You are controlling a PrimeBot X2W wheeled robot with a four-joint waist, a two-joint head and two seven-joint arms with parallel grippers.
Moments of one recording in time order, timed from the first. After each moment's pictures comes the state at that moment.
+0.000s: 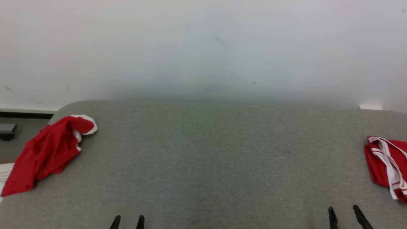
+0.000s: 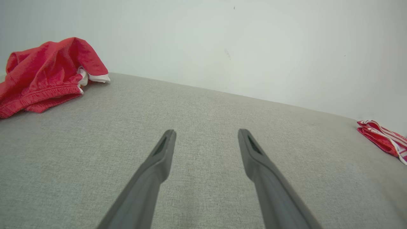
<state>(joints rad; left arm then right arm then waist) 0.19 0.05 -0.07 0.10 -0.21 -0.12 -0.26 0.11 -0.05 -0.03 0.23 0.11 0.13 -0.26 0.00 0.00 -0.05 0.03</state>
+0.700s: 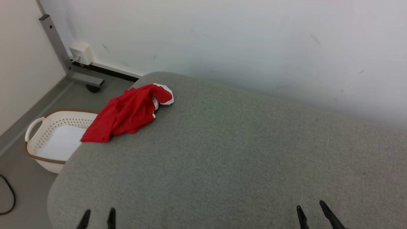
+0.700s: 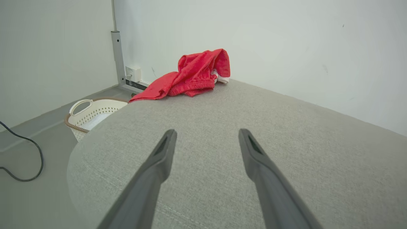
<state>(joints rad) 0.22 0.07 0.03 0.09 -0.21 -0.12 -0.26 0.06 -0.05 0.16 0.26 0.17 0.13 -0.26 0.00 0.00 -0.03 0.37</state>
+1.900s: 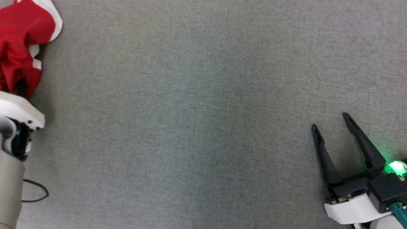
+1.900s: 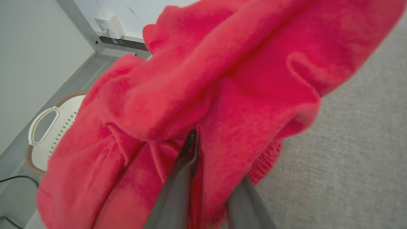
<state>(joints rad) -0.93 0.47 -0.15 1.04 -0.51 -0.13 -0.14 -0.16 -0.13 0.12 -0.11 -0.04 0.13 -0.16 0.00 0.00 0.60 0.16</state>
